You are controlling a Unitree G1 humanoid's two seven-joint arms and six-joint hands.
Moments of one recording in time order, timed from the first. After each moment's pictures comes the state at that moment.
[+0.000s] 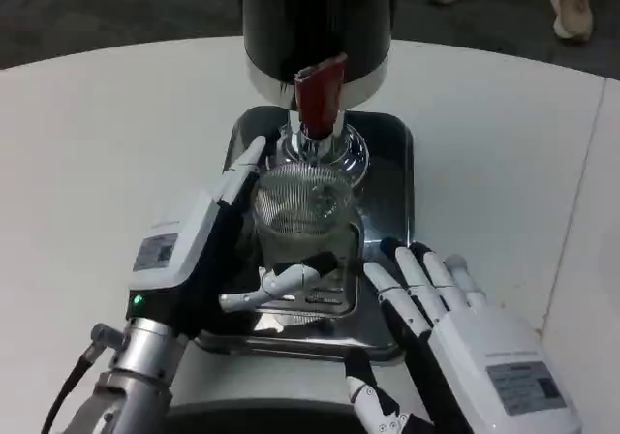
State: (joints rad) left arm -0.53 0.39 -0.25 0.72 0.64 -0.59 0.55; right arm 0.30 -0.15 0.37 -0.60 -1.18 0.01 -0.04
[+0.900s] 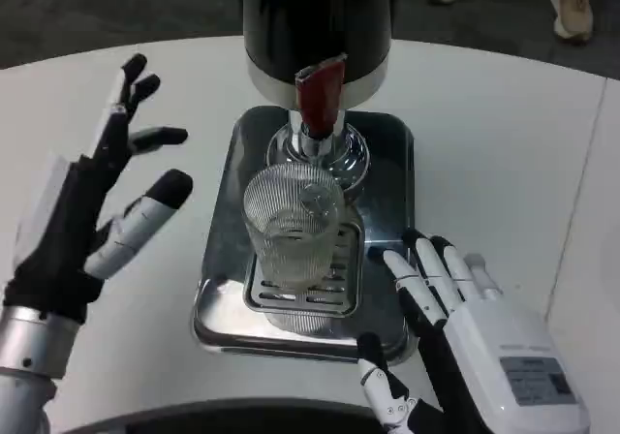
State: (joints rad) left arm -0.28 0.47 0.06 0.22 -0.03 -0.56 -0.01; right arm 0.31 -0.09 0.37 -0.60 -1.19 0.06 -0.05
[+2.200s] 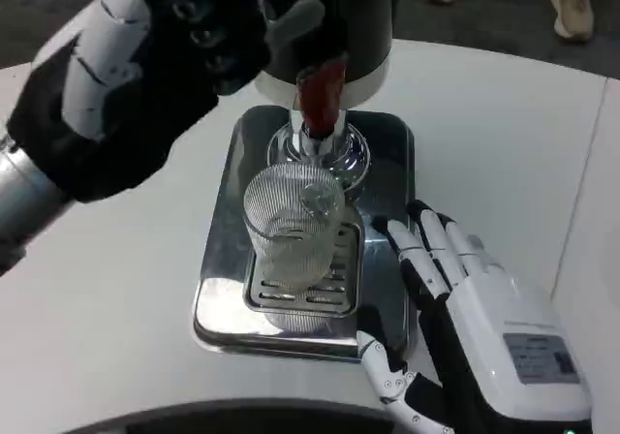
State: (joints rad) left arm -0.59 0.57 0.19 -0.11 -0.65 0.12 -0.77; right arm 0.28 -0.04 0.39 -0.64 -1.23 0.10 -0.02
